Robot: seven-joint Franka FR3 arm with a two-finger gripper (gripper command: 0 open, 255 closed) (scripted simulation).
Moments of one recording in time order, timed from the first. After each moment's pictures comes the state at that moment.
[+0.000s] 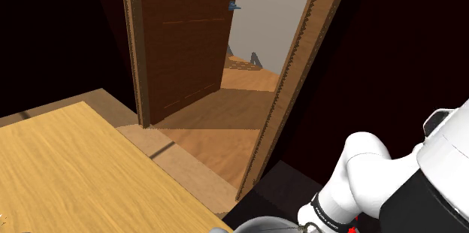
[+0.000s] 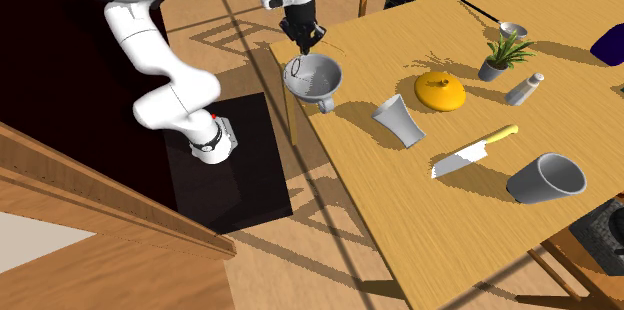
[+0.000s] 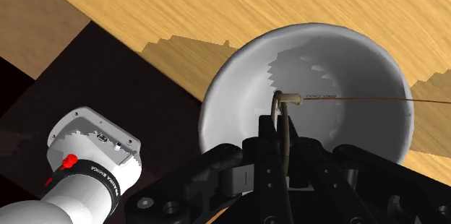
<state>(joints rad) 0.36 -0.87 0.71 -2.14 0.60 1.47 1.69</state>
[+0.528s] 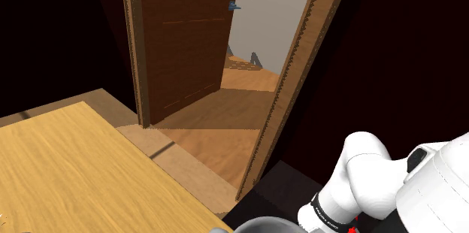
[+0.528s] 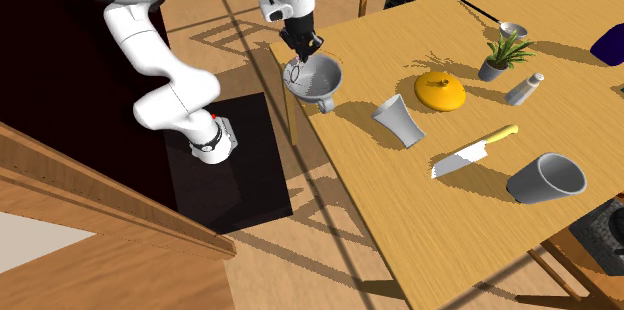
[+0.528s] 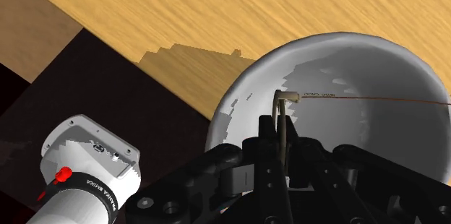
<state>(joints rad) 0.39 -0.92 0.75 -2.25 0.64 1.54 1.69</state>
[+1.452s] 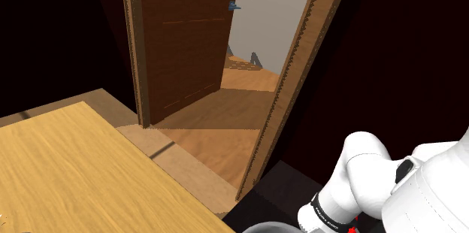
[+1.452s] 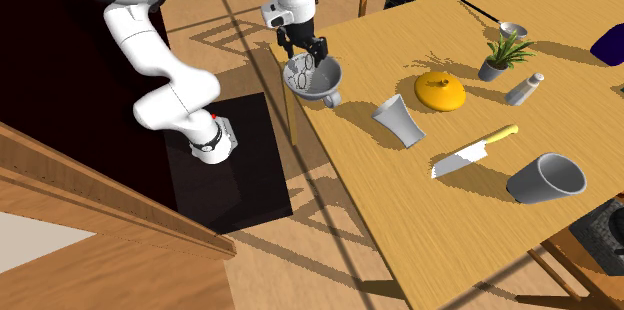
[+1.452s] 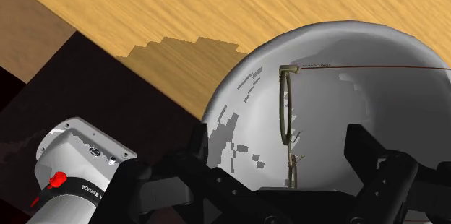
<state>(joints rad) 0.39 -0.93 0.77 -2.28 0.66 1.57 1.68</state>
